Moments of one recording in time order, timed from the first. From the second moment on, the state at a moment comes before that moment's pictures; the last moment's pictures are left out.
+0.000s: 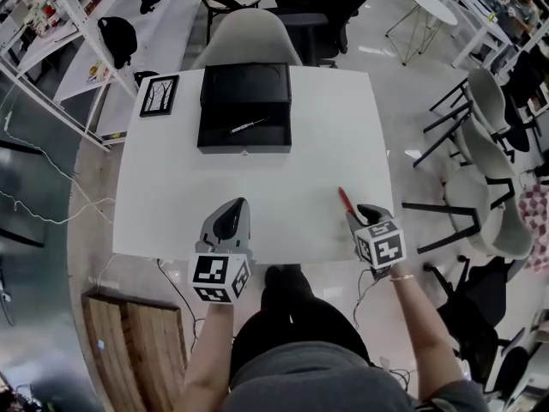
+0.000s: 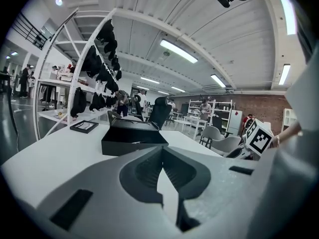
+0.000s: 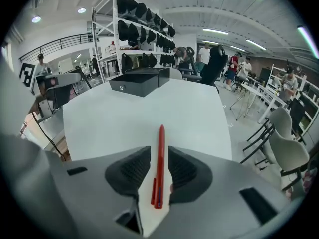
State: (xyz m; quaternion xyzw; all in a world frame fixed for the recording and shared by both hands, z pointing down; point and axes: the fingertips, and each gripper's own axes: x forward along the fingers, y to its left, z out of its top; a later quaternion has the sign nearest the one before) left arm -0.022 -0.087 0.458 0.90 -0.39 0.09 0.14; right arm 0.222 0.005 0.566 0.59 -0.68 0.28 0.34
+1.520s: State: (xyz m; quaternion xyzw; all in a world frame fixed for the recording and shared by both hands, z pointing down) left arm -0.033 -0.107 0.451 0.88 -0.44 0.09 0.14; right arm 0.201 -0.032 0.502 0.55 -0.74 0.27 0.28
